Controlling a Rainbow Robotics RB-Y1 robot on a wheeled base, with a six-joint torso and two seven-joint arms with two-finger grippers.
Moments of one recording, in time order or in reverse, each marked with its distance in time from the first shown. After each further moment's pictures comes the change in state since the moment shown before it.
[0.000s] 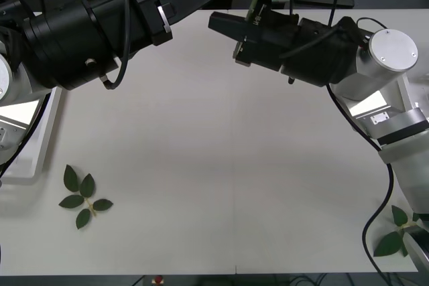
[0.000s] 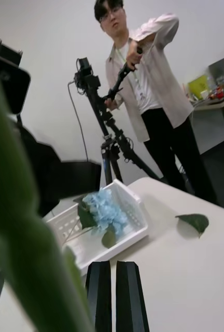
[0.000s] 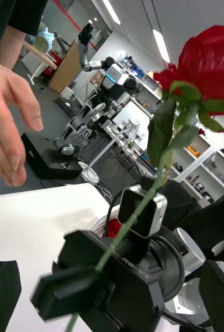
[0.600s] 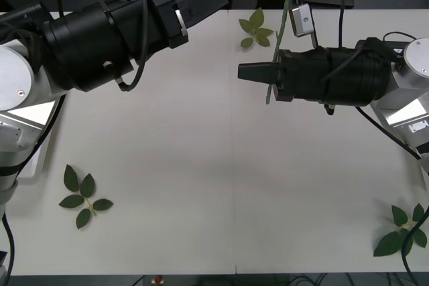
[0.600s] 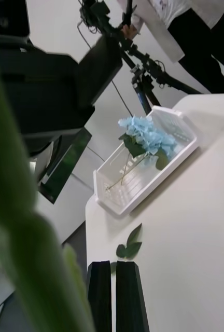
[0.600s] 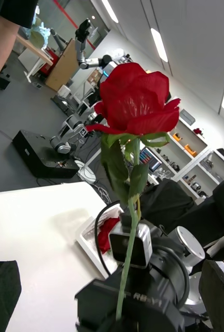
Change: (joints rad) right arm 0.070 -0.158 0.000 0.000 -0.051 0.291 -0.342; left arm -0.017 -0.043 -0.035 0.012 -0.048 -0.005 0.013
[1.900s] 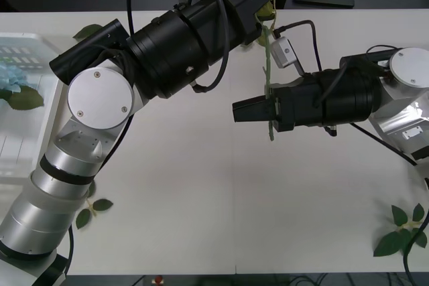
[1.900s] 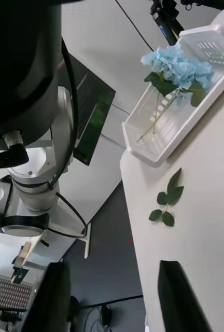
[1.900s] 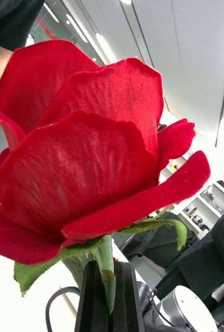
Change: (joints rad) right arm 0.007 -0.005 0.061 0.000 0.032 0.167 -0.172; left arm -0.055 -0.221 -0.196 0.081 -0.231 -0.254 0.002
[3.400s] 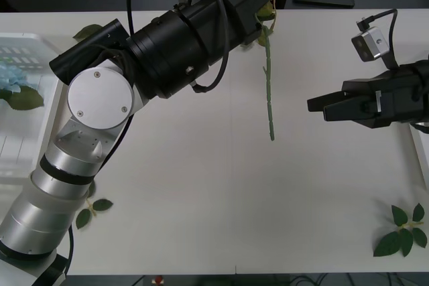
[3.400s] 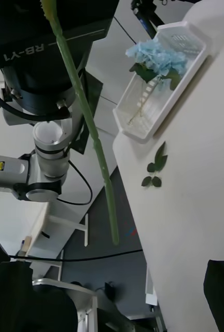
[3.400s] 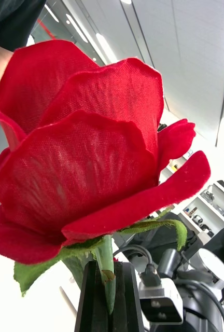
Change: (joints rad) right arm 0.093 -0.294 -0.119 -0.002 -0.204 0.157 -0.001; left arm 0.000 0.000 0.000 0.000 -0.001 0.000 0.000
